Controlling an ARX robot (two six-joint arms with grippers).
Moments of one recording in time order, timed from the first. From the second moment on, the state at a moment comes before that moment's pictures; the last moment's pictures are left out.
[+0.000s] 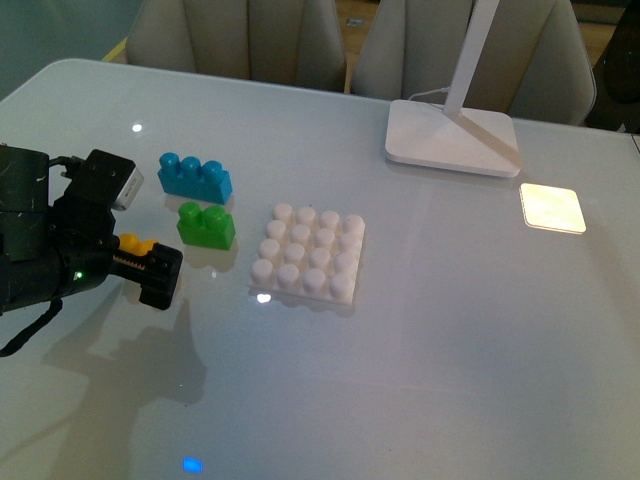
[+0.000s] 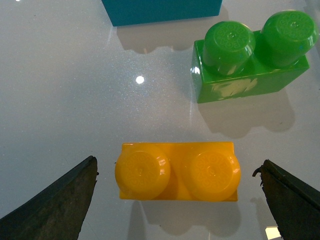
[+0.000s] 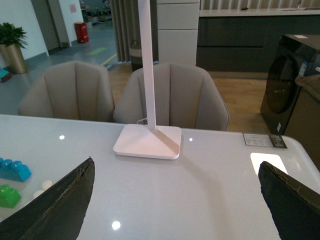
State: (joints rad) left arm -0.08 2.44 0.85 0.83 0.10 0.23; right arm 0.00 0.00 0.01 0.00 0.00 0.01
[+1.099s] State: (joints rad) left arm -0.17 2.35 0.83 0.77 0.00 0.13; right arm 0.00 0.00 0.01 0.00 0.00 0.01
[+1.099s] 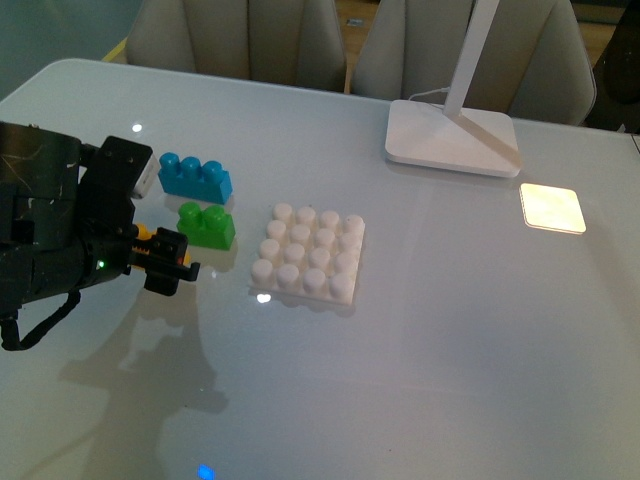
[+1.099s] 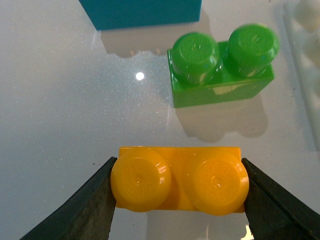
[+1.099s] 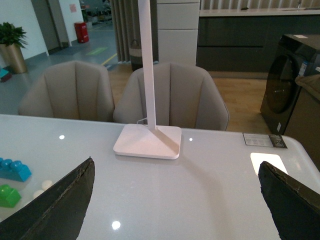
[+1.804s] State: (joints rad) left arm -0.61 2.21 0.94 0.53 -0.24 -0.20; right arm 0.00 0.00 0.01 0.00 0.00 0.01
